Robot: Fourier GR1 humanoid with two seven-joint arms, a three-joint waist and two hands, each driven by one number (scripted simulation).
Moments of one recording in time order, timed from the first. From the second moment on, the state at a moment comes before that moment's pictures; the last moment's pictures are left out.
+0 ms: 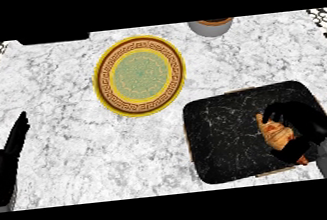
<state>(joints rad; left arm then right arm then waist) 0.09 0.34 0.10 -1.52 -0.15 0.02 -0.11 -0.12 -0.42 0.12 -1.37 0.71 0.30 0.07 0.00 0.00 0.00</state>
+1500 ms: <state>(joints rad) 0.07 0.30 0.08 -1.49 -0.19 0.02 -0.14 -1.02 -0.42 -0.12 -0.64 0.69 0.00 -0.51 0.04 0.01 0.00</state>
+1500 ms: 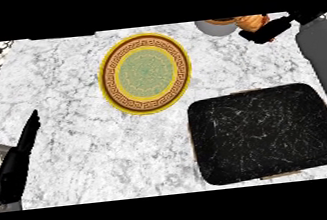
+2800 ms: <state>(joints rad) 0.03 0.29 0.10 -1.48 -0.20 -0.02 -0.13 -1.31 -0.01 0.06 -0.35 0.66 -0.03 -0.23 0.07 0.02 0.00</state>
